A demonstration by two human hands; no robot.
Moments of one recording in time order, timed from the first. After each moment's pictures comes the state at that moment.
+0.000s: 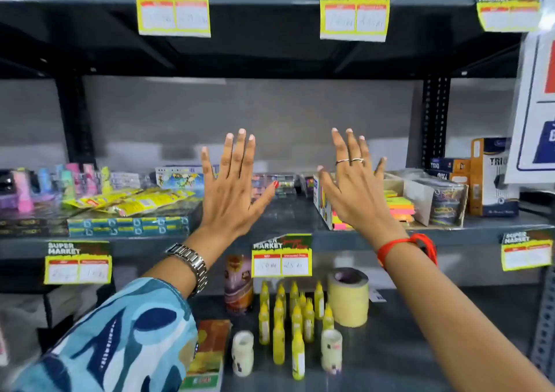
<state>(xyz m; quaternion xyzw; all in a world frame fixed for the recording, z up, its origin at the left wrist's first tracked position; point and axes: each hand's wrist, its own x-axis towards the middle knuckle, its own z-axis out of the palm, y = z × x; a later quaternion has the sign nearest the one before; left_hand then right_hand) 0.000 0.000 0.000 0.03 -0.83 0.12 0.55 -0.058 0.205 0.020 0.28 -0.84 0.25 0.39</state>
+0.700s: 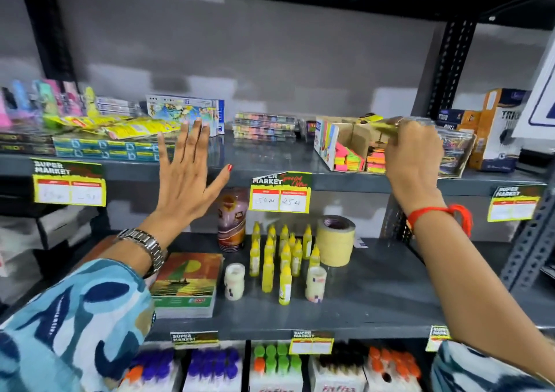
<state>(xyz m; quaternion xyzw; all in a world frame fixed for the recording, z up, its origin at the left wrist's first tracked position) 0.036 -0.054 -0.083 0.11 -0.86 0.10 0.48 -0.063 0.254 -0.004 0.14 -0.85 0.21 0.47</state>
